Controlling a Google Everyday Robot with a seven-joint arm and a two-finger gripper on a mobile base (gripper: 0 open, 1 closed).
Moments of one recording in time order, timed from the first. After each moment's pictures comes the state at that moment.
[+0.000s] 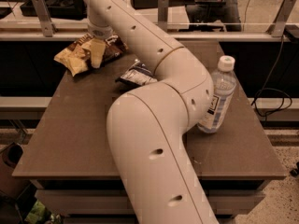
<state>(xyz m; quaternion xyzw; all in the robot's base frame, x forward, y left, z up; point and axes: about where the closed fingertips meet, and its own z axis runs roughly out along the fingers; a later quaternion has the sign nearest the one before) 0.824 0.171 0.862 -0.66 0.70 -0.06 0.26</state>
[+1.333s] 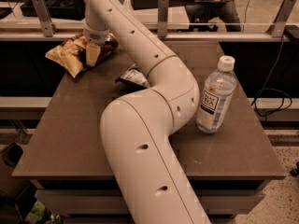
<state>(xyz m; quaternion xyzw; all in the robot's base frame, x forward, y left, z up) 0.807 0.197 0.838 -0.69 0.69 0.02 0.23</state>
